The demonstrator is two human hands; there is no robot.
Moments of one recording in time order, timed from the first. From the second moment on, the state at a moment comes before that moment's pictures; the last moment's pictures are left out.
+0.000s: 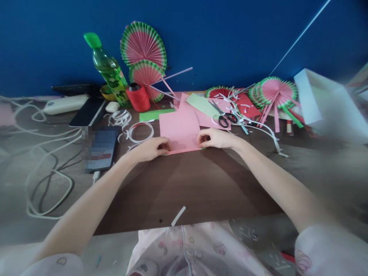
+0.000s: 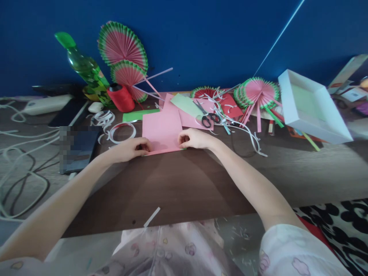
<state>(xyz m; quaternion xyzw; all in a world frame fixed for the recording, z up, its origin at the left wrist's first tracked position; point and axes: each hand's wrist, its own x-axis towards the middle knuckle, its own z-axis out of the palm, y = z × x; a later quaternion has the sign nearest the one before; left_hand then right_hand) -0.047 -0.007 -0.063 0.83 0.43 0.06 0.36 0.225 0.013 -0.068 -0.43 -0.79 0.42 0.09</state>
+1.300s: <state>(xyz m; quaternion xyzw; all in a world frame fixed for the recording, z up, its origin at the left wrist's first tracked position) -0.047 -0.023 -0.066 0.85 0.42 0.10 0.30 0.228 0.000 -0.079 -0.37 -0.84 0.35 0.16</state>
